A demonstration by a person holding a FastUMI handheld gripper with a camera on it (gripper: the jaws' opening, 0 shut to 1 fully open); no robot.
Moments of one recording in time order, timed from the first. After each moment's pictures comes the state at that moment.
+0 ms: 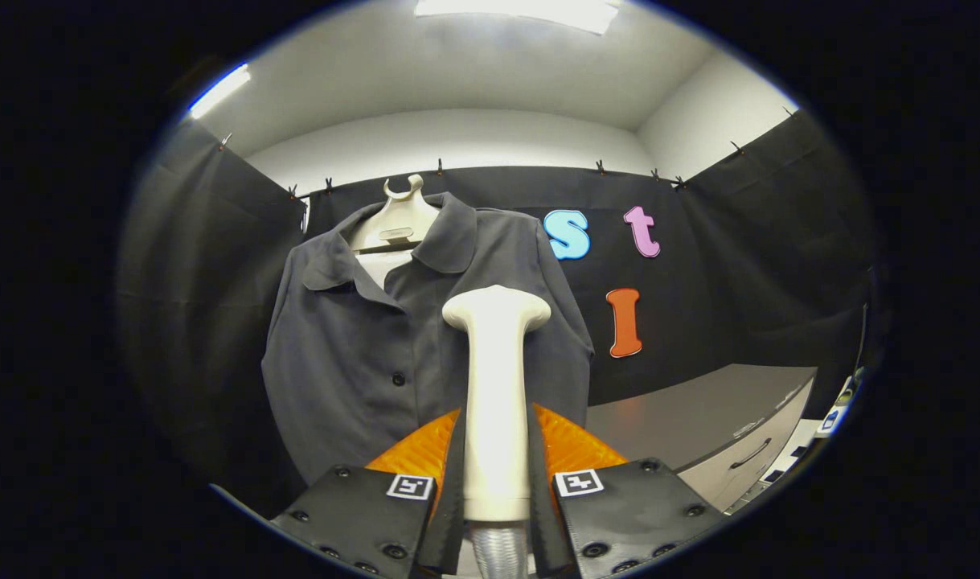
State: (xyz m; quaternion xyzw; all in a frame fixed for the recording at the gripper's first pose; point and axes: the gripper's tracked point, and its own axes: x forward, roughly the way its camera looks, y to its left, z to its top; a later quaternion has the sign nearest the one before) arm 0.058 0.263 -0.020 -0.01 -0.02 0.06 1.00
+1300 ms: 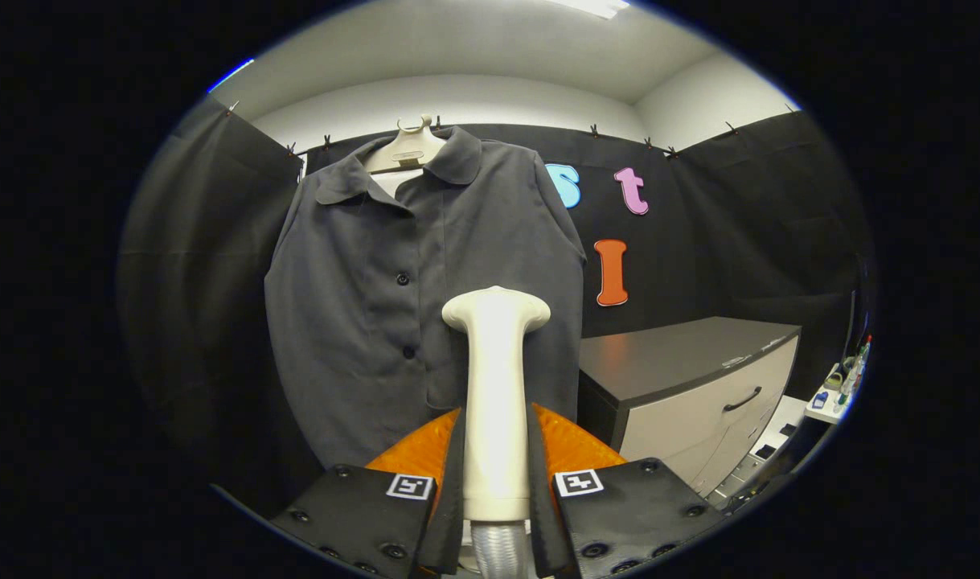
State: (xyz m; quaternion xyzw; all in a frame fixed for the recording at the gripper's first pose) arm 0.002 0.256 -0.127 -0.03 0.08 0.04 1.00
